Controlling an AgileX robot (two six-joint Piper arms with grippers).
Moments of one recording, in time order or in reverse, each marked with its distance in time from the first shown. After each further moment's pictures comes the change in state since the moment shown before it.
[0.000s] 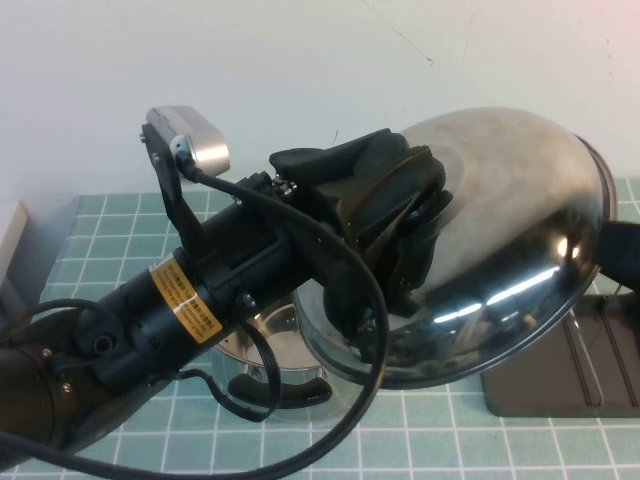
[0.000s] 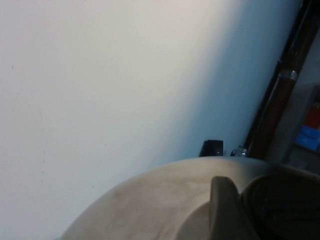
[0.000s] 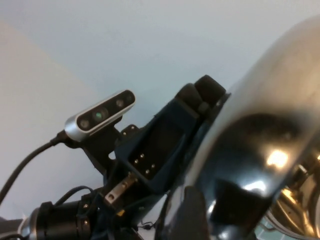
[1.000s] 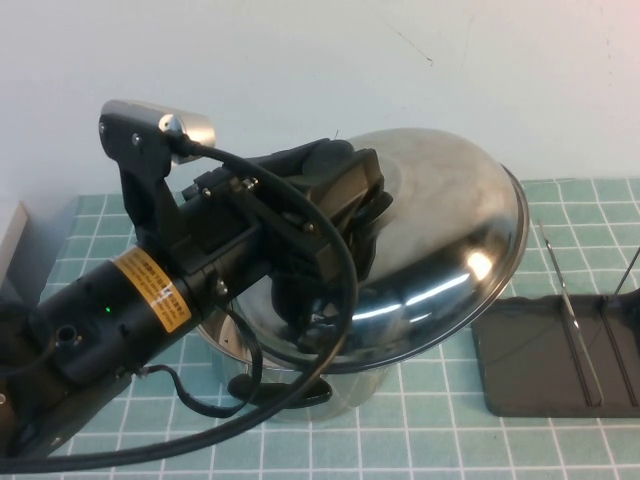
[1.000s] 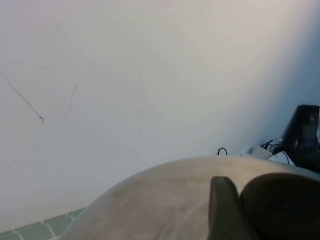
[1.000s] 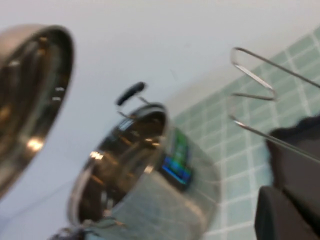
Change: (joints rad) right arm 0.000 -0.914 0.562 -0.656 -0.579 0.735; left arm 0.000 -0.140 0.000 -0.074 0.412 0.063
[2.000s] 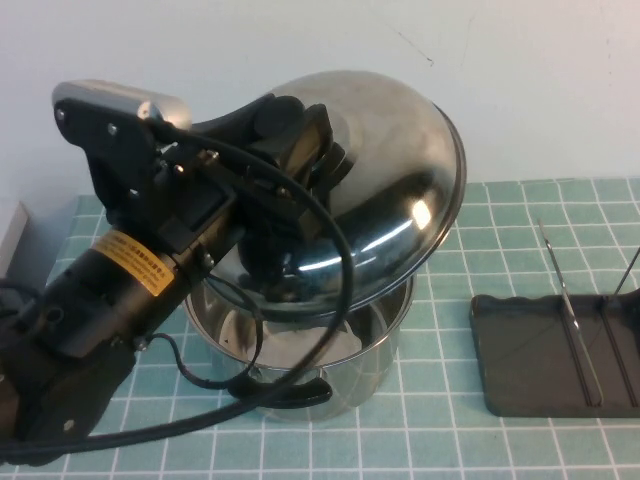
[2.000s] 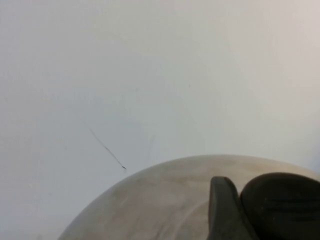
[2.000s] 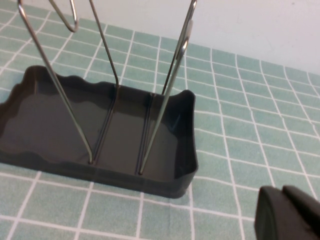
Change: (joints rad) right arm -0.002 0.000 -0.001 -1.075 -0.050 0.088; left arm 0.000 0.032 -0.001 -0.363 -0.053 0.462
